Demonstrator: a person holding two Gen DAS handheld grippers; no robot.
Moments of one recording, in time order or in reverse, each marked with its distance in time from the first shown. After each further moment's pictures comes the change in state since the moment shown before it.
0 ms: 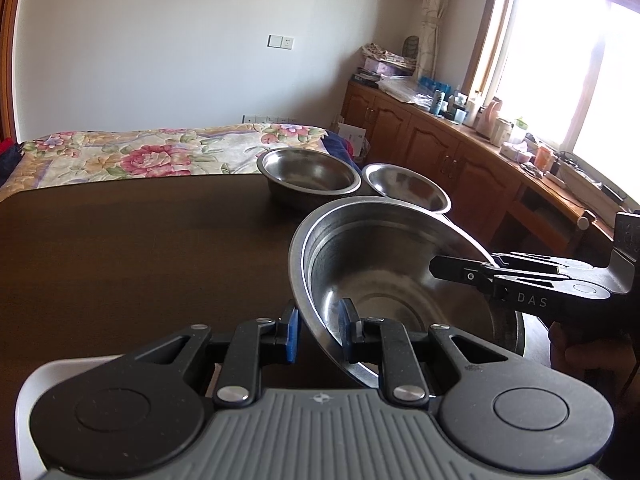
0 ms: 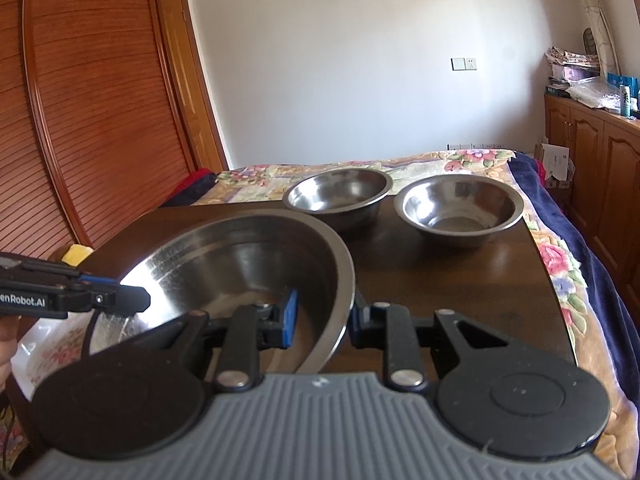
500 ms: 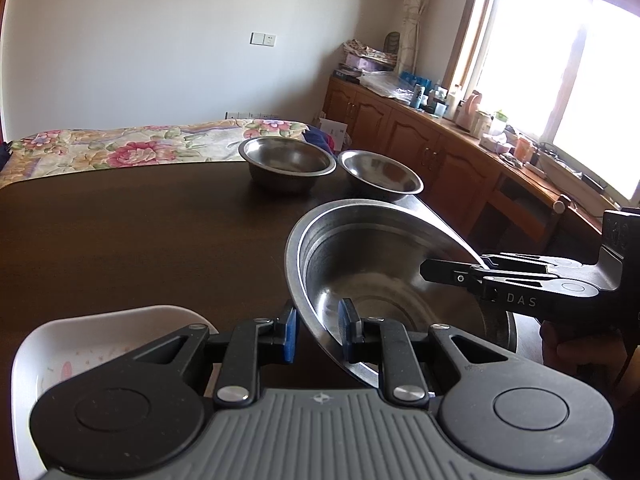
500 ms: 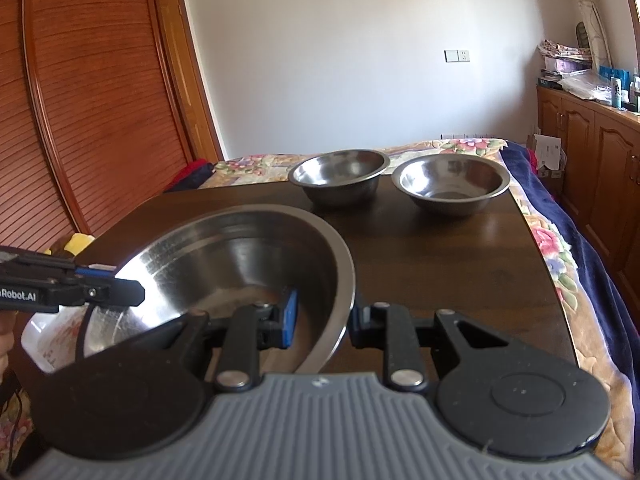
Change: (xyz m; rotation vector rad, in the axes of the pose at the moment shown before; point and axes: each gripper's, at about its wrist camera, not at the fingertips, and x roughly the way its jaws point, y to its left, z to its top) left arm -0.019 -0.007 -0.019 0.021 0.009 -0.051; right arm -0.019 0.009 -0.019 0.007 0.023 -0.020
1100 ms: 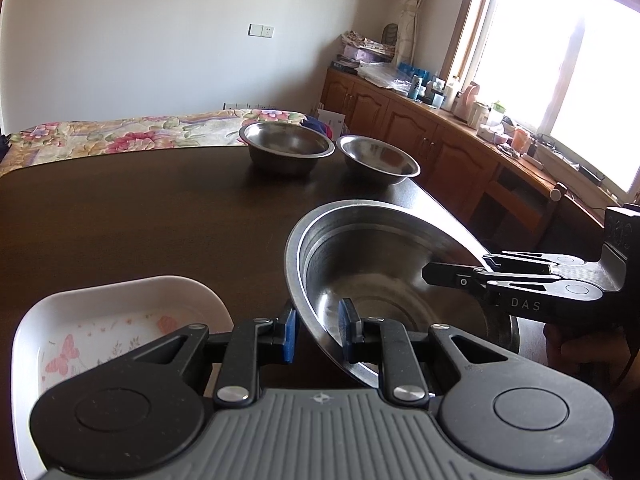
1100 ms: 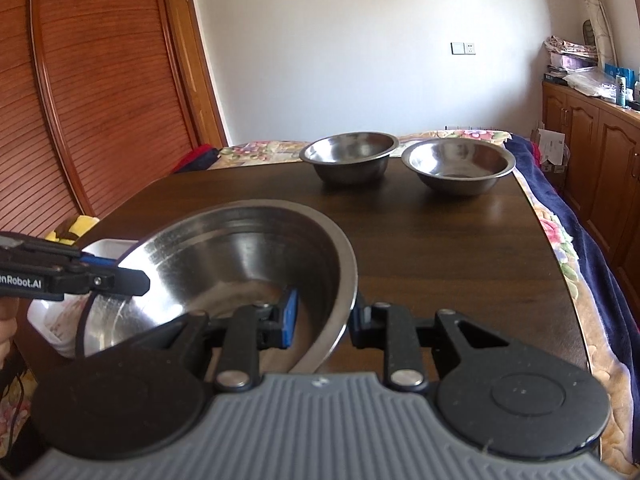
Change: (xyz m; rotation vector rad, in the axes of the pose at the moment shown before) left arm -0.003 0.004 -0.012 0.001 0.028 -0.006; right arm -0.005 0.010 -0.013 -0.023 0.034 0.007
